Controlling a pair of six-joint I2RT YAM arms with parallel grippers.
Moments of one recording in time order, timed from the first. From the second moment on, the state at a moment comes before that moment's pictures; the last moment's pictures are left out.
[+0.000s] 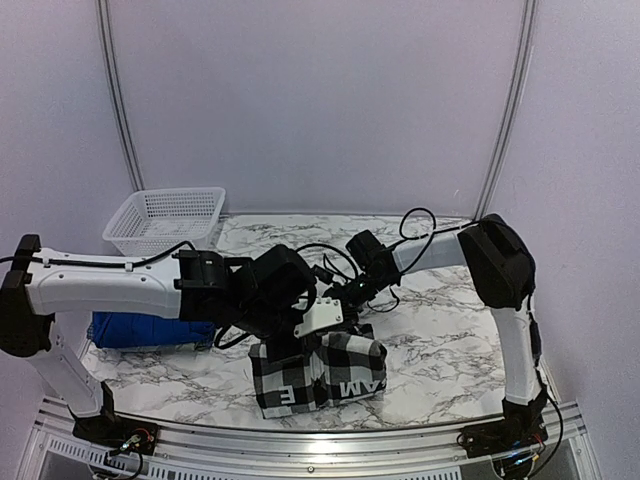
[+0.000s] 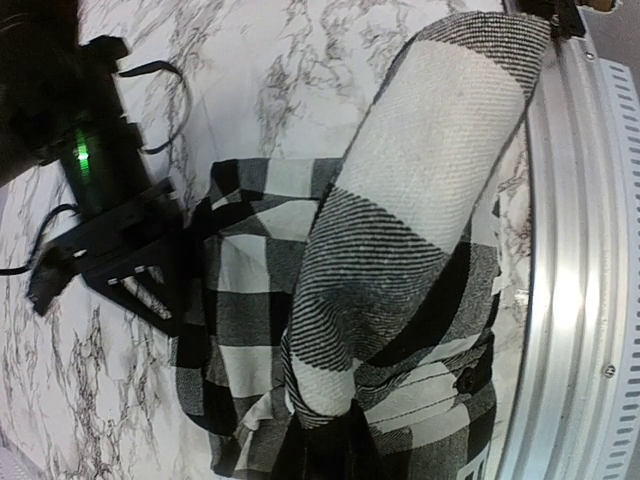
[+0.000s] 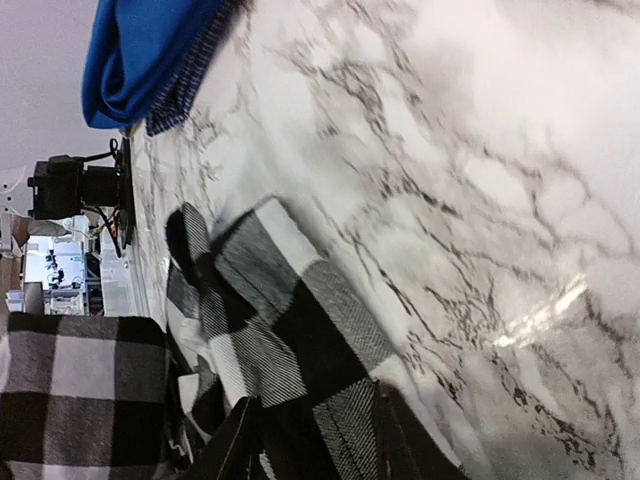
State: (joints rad) left arm -1.22 1.63 1.31 -0.62 -0.06 0.31; right arm 0.62 2.22 1.50 -0.42 -0.93 0.12
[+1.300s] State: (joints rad) left arm -0.71 1.60 1.29 -0.45 0.14 -0.01; right arm 0.33 1.72 1.16 -0.39 -0.92 0.15
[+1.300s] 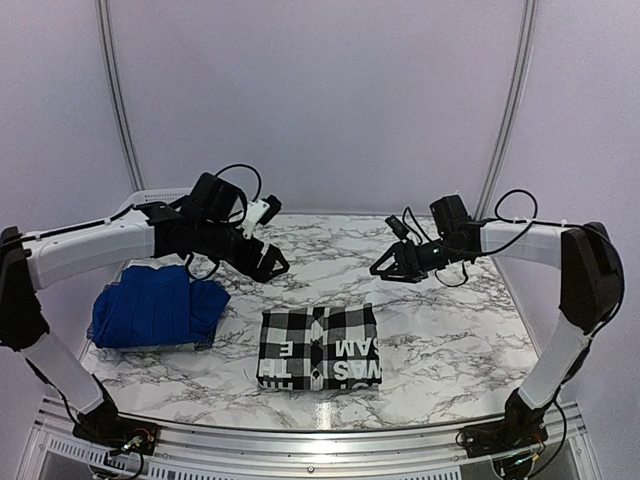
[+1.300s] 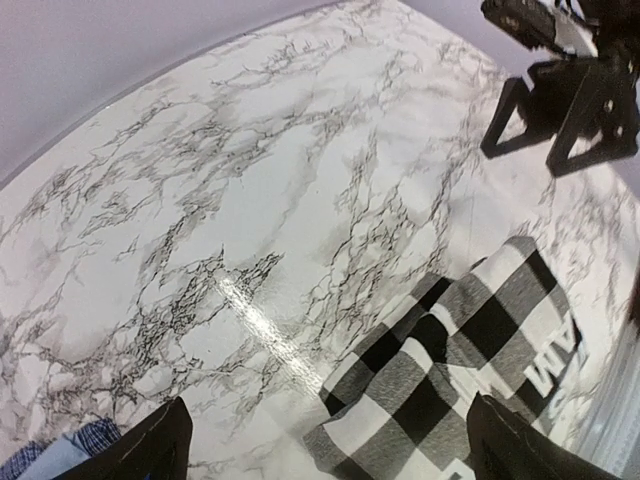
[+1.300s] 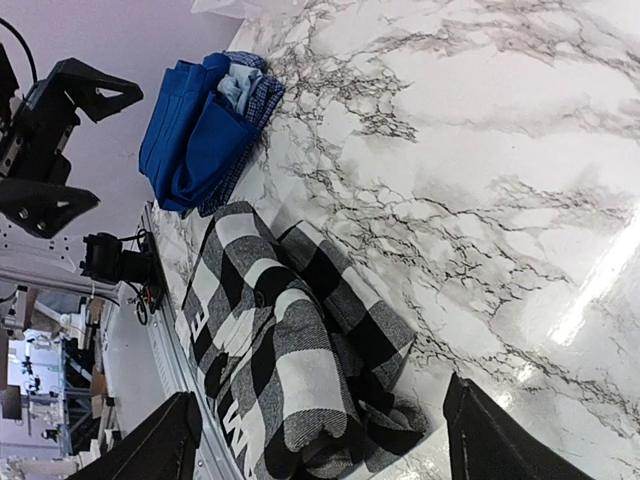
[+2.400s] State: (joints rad) left arm -0.63 1.66 0.99 -0.20 0.41 -0.45; right arm 0.46 1.87 1.08 -0.49 -0.70 0.03
